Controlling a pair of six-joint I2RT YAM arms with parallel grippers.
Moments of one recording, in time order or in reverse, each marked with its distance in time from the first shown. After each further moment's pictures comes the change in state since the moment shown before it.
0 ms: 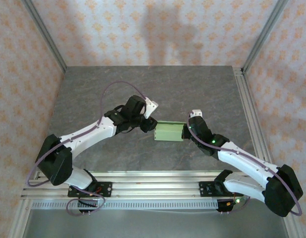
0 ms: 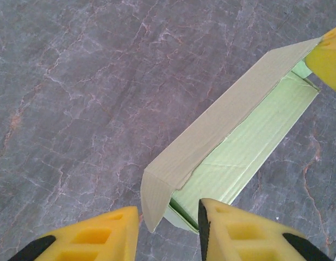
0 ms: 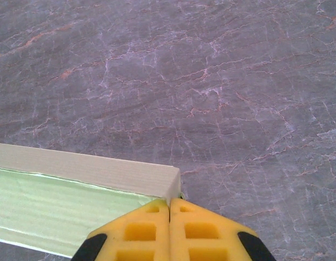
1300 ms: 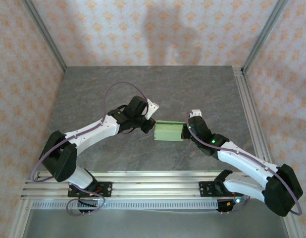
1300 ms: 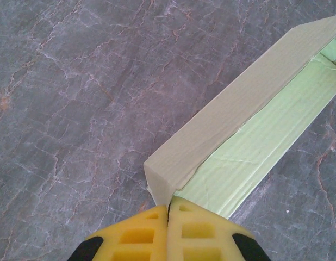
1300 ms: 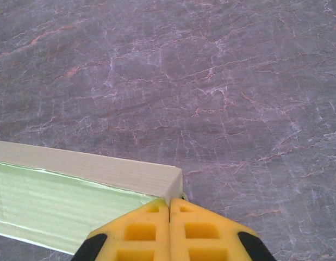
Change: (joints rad) left arm 0.000 0.048 0.016 -0.032 -0.010 -0.013; right arm 0.002 0.005 0.003 0.004 -0.012 0.000
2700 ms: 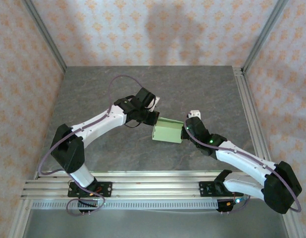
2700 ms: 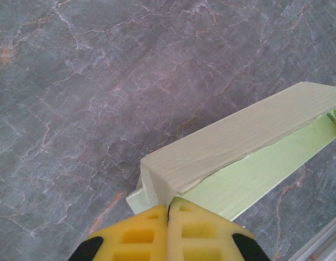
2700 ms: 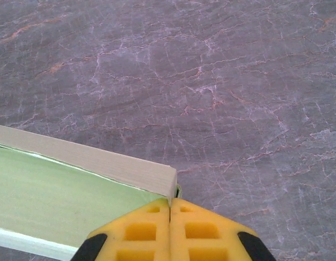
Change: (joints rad) left arm -0.013 0.128 0.257 -0.252 -0.029 -0.286; right arm 0.028 0.024 0.001 -0.005 0.064 -0.007
